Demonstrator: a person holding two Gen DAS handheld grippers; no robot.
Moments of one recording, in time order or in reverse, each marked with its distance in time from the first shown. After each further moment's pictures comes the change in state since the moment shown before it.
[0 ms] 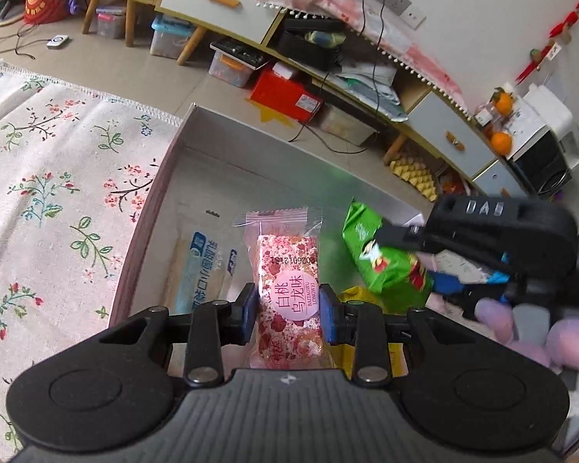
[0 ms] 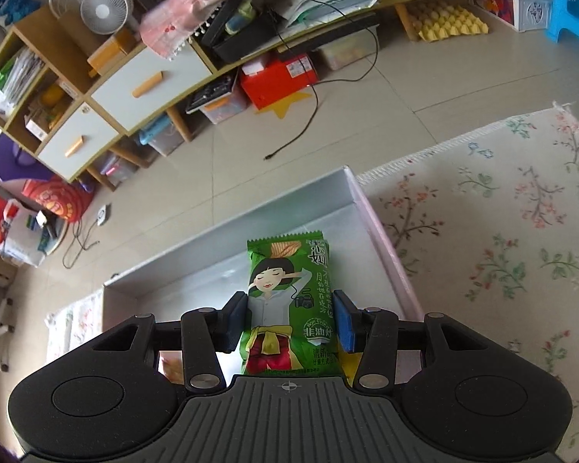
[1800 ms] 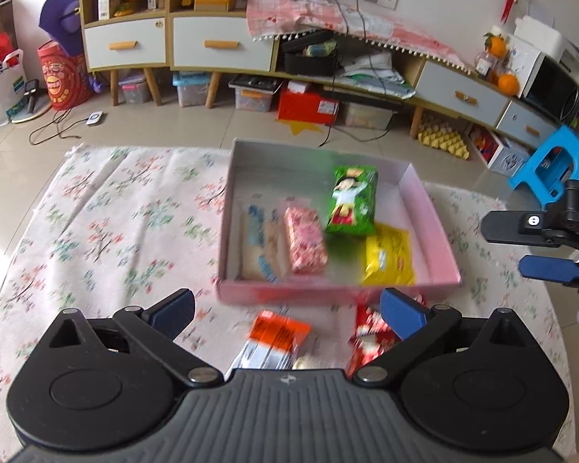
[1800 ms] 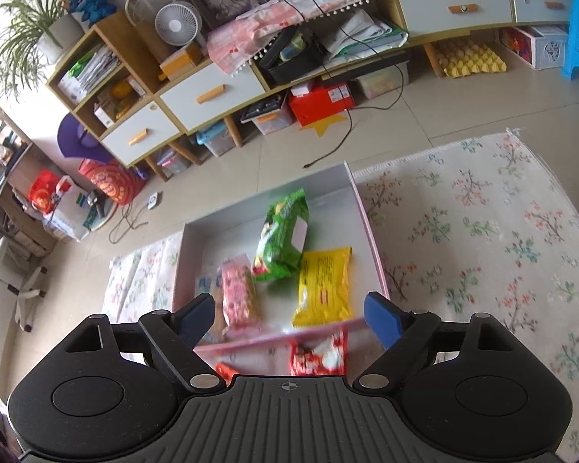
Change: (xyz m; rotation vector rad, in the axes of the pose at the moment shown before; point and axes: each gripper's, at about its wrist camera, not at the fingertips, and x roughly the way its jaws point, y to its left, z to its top) left arm -0.088 -0.032 -0.042 0.263 -0.032 0.241; right arm -0.151 -0.022 -0.068 -0.139 -0.052 0.100
